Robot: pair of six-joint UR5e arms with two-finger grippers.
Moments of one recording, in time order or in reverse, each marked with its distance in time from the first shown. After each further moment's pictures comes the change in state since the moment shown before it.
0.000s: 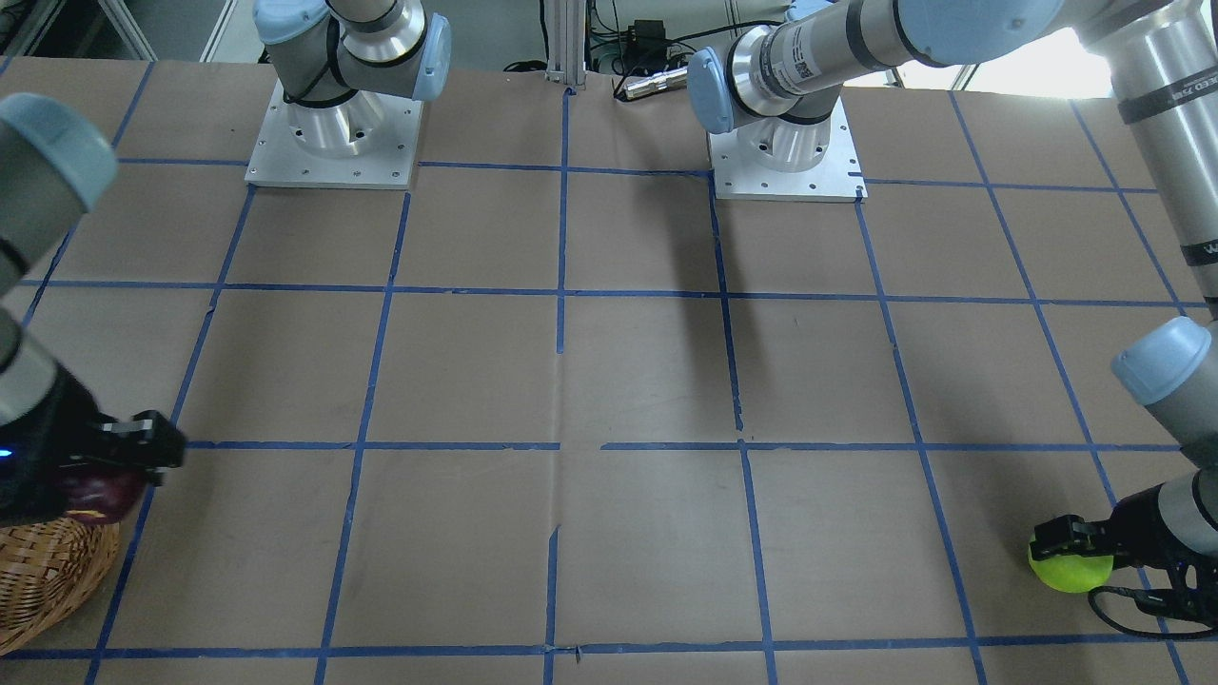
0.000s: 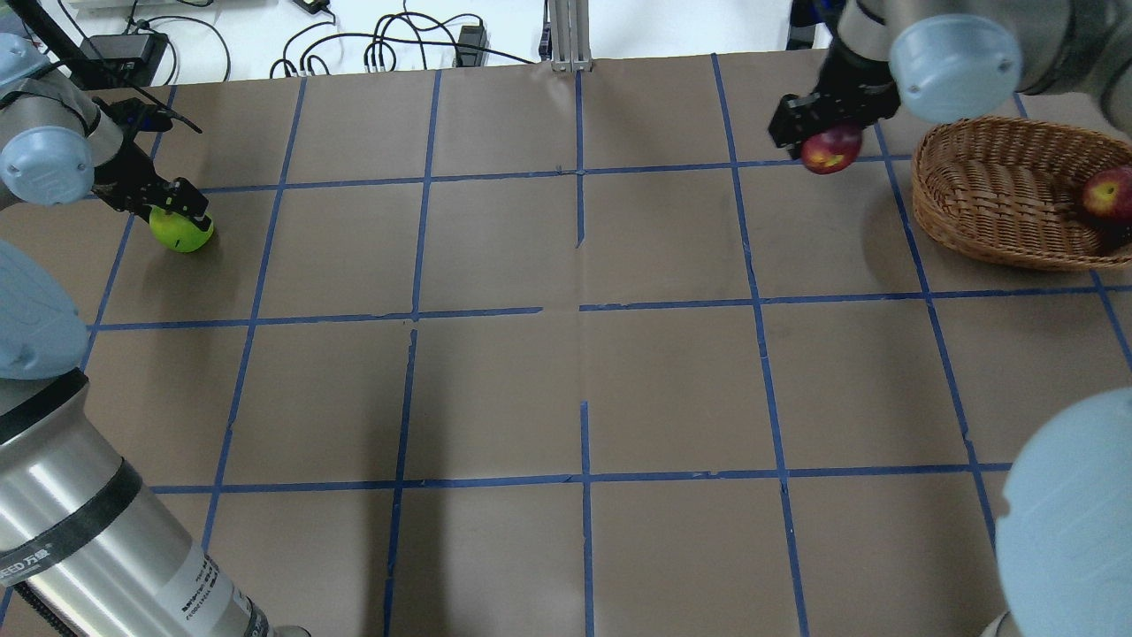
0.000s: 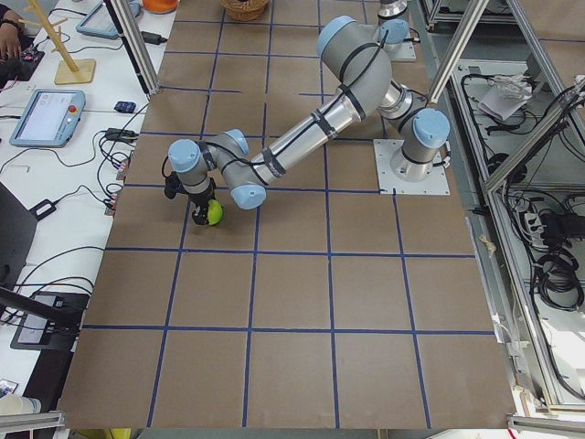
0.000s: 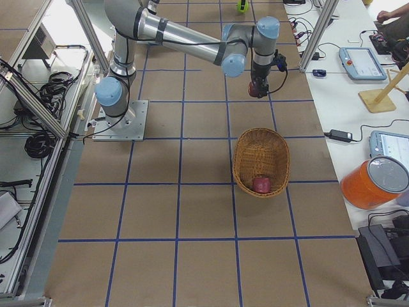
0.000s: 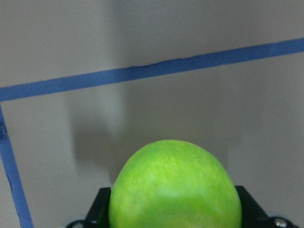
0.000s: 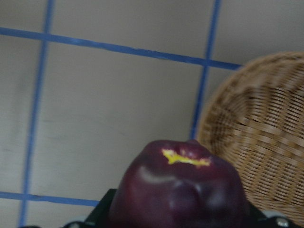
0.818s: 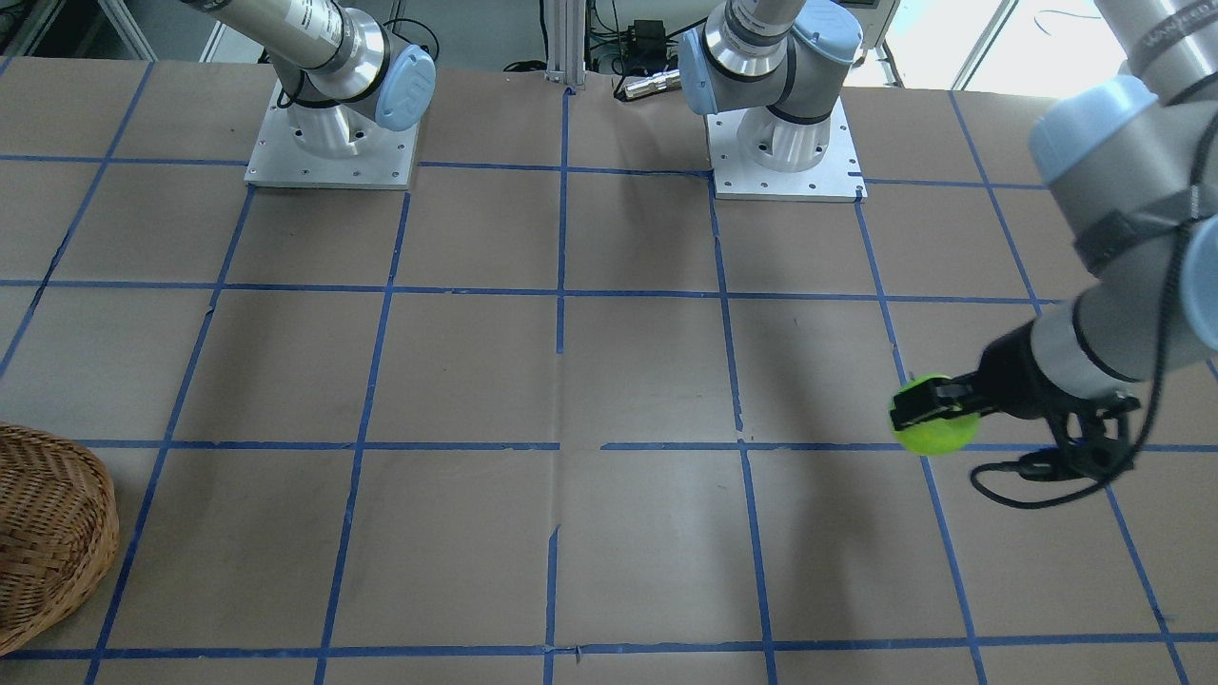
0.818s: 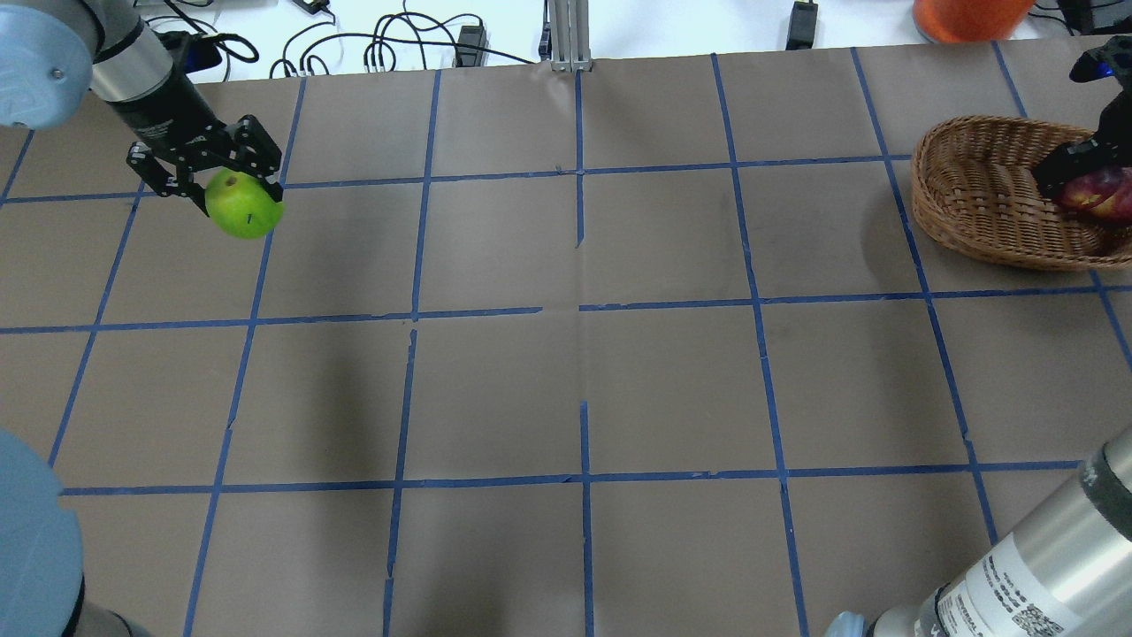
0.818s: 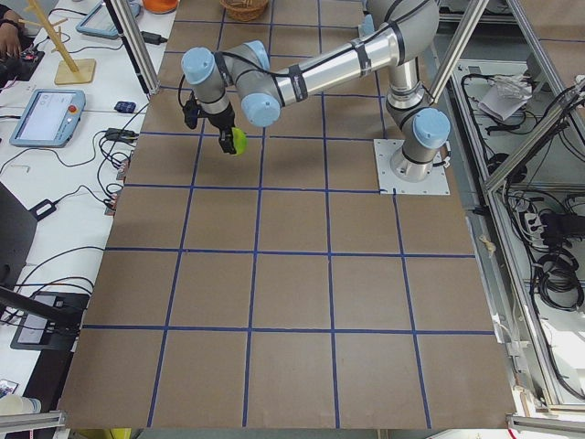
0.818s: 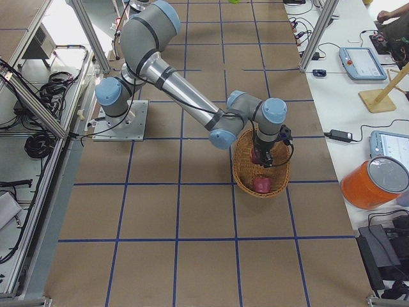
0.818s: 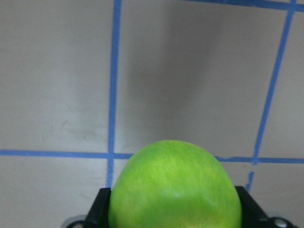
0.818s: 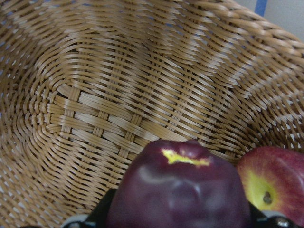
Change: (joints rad) left arm -0.275 0.380 -0.157 -0.359 -0.058 -0.630; right arm -0.305 0.234 -0.064 -0.138 0.079 -0.374
